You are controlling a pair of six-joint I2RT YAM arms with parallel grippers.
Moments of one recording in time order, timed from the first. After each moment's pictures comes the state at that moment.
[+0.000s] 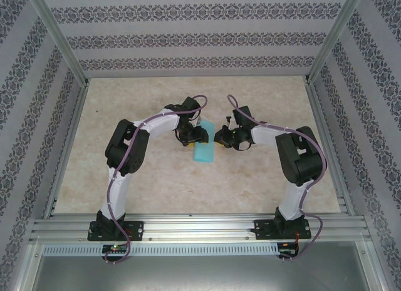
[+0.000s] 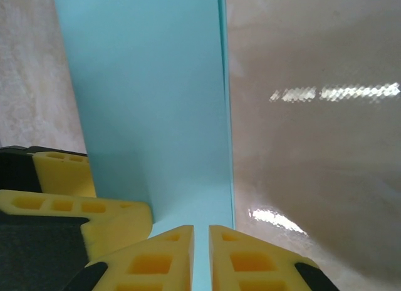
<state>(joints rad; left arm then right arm) -0.55 2.18 1.64 -0.74 0.40 -0.59 0.35 1.86 1.03 -0.19 -0.55 0.68</state>
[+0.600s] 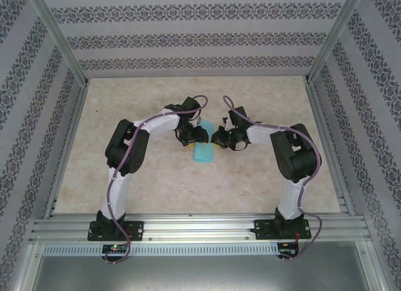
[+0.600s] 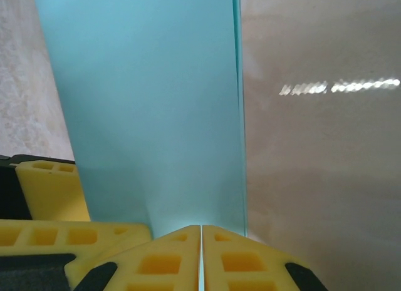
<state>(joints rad) -0.55 2.19 1.64 -0.75 0.40 -0.59 0.38 1.92 1.06 -0.16 -0.55 0.71</state>
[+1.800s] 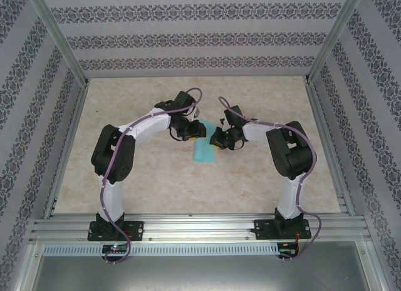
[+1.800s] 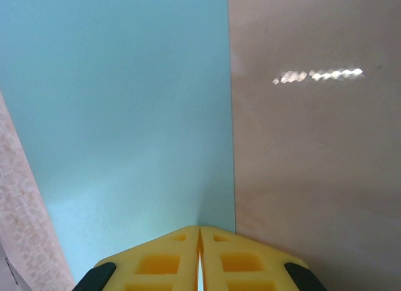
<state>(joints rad) -0.54 2.01 1.54 -0.68 0.46 -0.59 0.40 1.97 1.14 -0.28 -0.51 0.68</state>
